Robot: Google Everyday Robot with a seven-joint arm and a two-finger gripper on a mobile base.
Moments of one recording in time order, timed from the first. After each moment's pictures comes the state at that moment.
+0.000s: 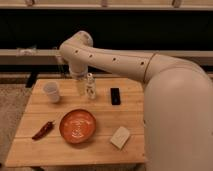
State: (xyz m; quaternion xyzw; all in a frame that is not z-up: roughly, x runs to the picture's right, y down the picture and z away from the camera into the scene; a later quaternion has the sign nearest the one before) arm -0.136 -0.032 0.744 -0.23 -0.10 -0.11 0.96
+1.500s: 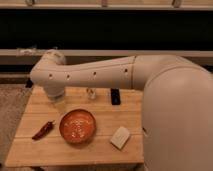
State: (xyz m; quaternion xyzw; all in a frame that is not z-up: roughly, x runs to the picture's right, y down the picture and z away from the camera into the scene) arm -0.250 0.074 0.686 -0.22 -0.16 -0.23 0.93
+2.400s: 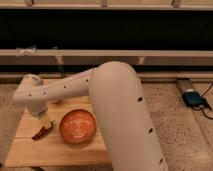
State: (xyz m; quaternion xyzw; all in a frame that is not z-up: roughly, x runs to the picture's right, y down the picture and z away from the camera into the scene) arm -0.346 0.156 0.769 -0.25 -0.19 -0.31 0.90
